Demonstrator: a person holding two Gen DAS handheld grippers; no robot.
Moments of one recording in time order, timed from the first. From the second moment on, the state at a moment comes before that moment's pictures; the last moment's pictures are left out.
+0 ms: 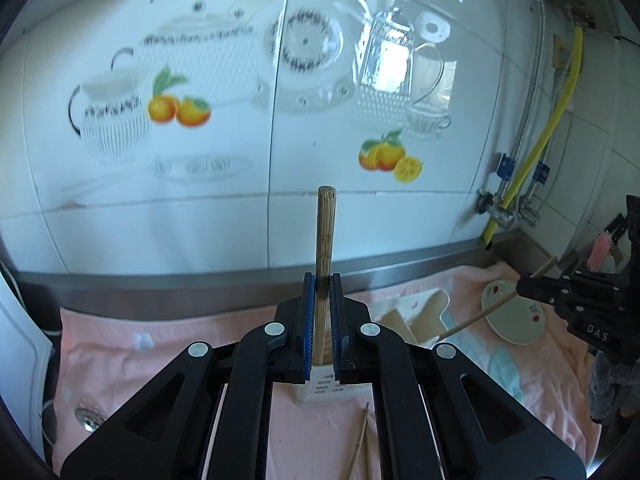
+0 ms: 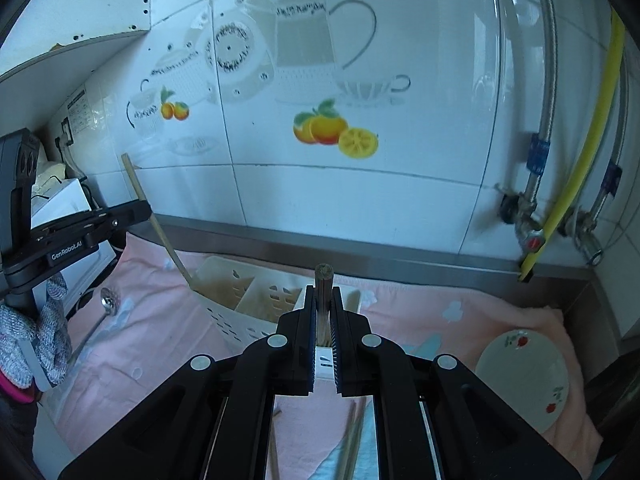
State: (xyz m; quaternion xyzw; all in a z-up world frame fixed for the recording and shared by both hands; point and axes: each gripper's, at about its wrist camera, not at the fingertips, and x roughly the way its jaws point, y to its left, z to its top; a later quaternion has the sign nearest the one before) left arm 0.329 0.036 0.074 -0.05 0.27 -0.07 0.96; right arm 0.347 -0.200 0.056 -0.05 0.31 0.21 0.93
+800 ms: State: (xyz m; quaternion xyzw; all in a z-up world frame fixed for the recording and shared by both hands) left arm 0.231 0.055 0.059 -0.05 0.23 -0.03 0.97; right arm 0.231 -0.216 0.048 -0.07 0.23 0.21 0.95
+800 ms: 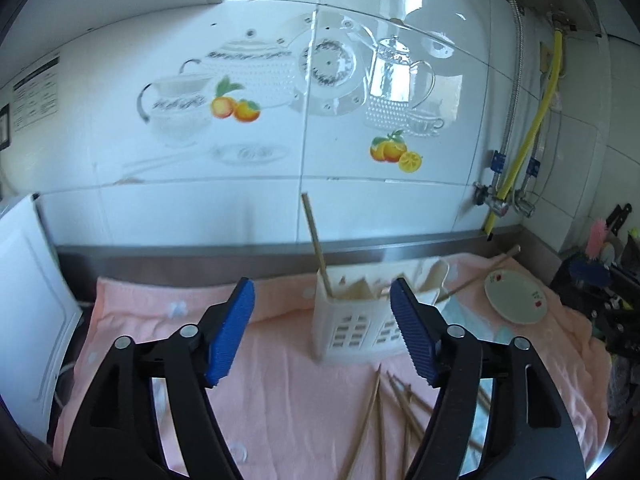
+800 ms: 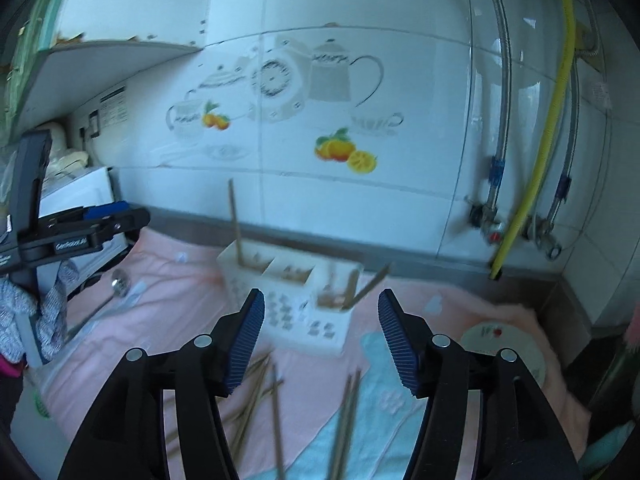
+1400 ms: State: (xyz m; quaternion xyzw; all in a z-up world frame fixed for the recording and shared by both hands) left arm 0.146 0.065 -0.006 -0.07 0.25 0.01 0.97; right arm 0.167 -0.194 -0.099 -0.03 0.34 0.23 0.91
